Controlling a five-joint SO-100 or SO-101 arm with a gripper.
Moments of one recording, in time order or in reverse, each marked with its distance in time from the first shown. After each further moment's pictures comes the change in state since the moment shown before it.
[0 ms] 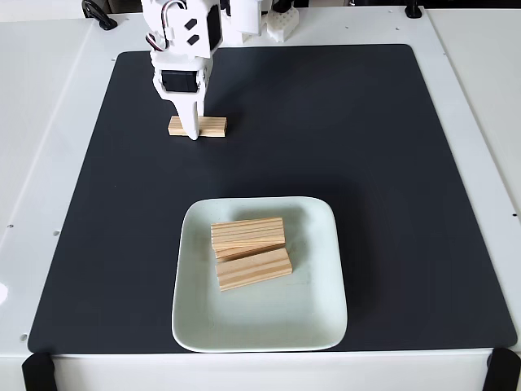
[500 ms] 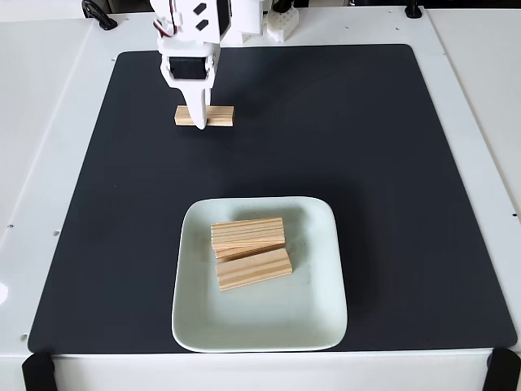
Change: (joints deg) arm -3.1 7.5 0.1 1.1 1.3
